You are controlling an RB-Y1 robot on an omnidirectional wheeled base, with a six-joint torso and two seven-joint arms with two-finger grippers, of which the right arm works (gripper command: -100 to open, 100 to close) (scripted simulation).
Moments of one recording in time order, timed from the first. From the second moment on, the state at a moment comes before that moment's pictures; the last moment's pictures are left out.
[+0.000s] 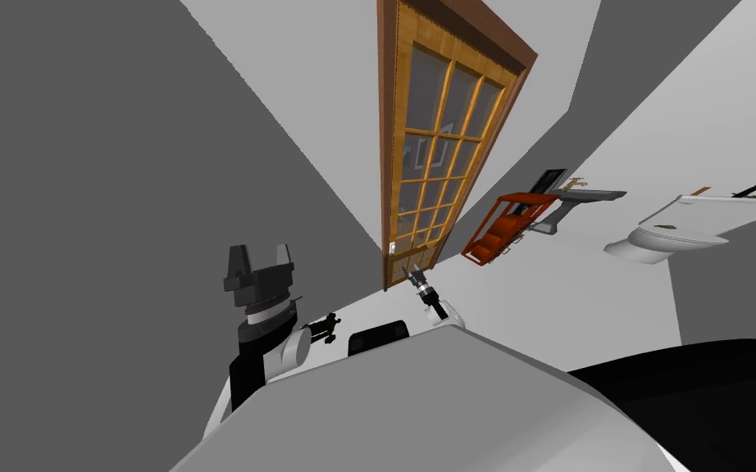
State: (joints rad) arm 0.09 -0.15 -0.11 -1.02 0.32 -0.83 0.93
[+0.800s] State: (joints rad) arm 0.02 -0.17 -0.13 -0.83 0.36 -0.89 1.05
